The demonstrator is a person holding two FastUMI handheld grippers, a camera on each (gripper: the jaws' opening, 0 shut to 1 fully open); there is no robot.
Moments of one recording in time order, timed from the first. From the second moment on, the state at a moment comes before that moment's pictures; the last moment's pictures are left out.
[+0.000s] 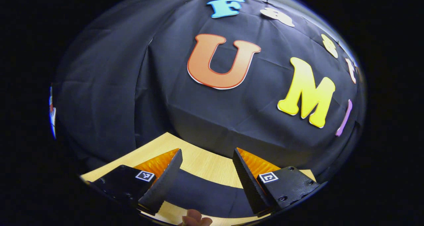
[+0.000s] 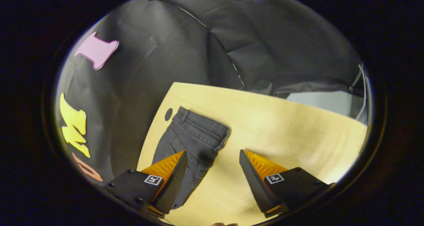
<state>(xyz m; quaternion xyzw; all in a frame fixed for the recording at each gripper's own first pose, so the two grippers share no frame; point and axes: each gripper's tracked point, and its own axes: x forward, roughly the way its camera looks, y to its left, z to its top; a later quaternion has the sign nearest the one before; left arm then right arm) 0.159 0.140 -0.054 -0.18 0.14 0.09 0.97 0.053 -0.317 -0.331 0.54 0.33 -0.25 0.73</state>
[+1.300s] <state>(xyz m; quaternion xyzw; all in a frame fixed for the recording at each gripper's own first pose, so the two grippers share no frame) 0.065 0.105 -0.035 -0.13 0.15 0.07 0.98 0.112 -0.289 -0.283 0.33 0.30 -0.24 0.86</state>
